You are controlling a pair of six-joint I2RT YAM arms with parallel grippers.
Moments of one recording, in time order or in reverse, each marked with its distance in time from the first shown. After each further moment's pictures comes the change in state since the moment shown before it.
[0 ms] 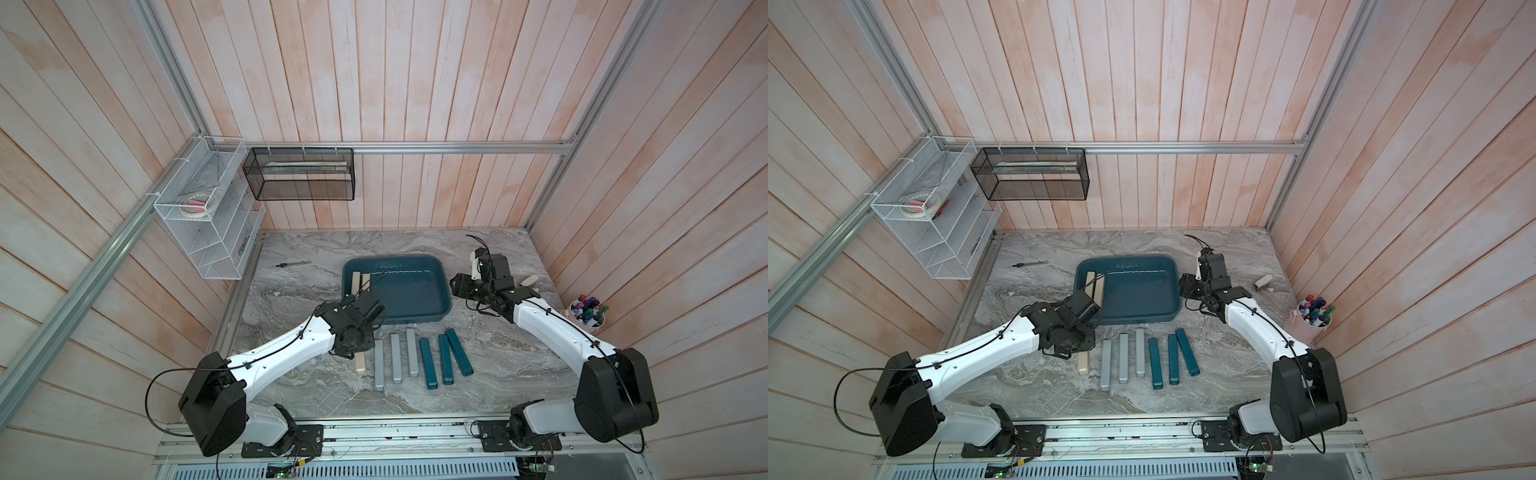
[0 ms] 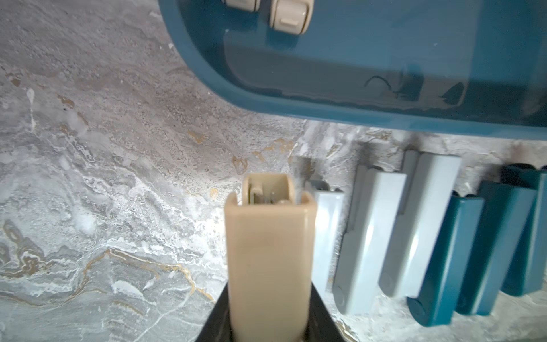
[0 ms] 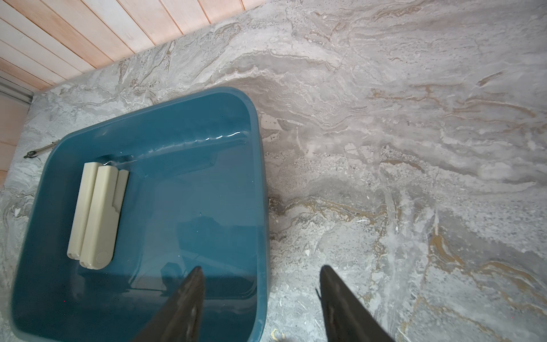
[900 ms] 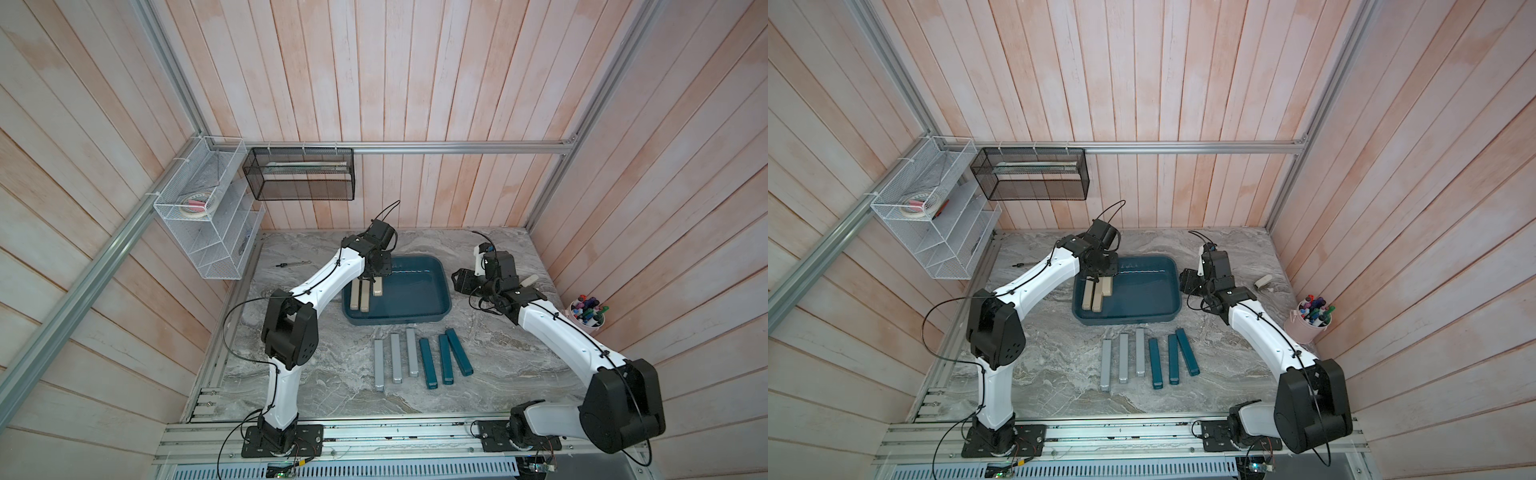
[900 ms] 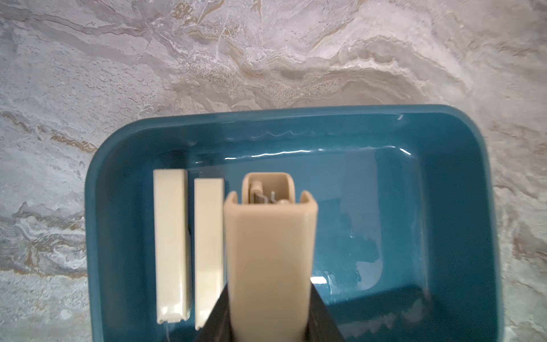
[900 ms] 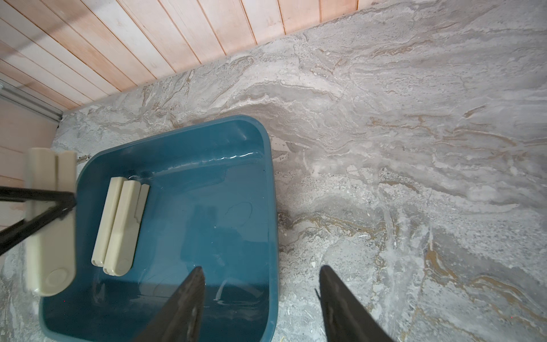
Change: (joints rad) left arm 0.241 0.673 0.813 0.057 -0.003 0.392; right arm 0.000 -0.065 0.001 0.010 0.001 0.000
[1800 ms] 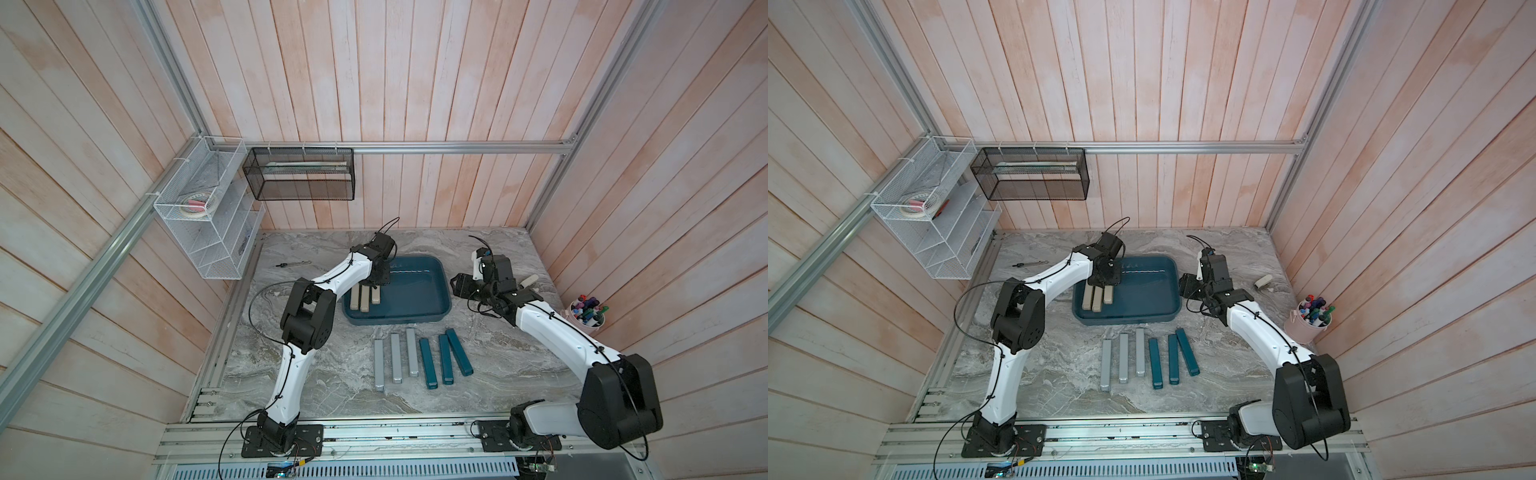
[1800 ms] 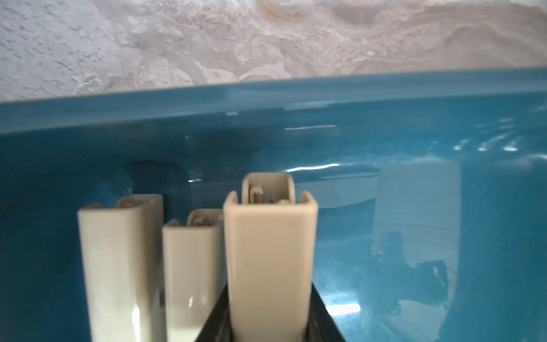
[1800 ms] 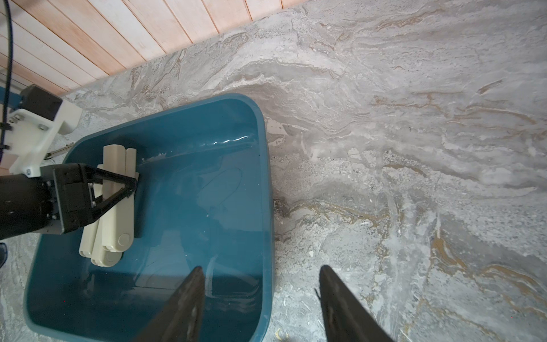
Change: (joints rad) left arm 0.036 0.183 -0.009 0.087 -0.012 0.014; right arm -0.001 0.027 -0.033 0.011 -0.016 0.000
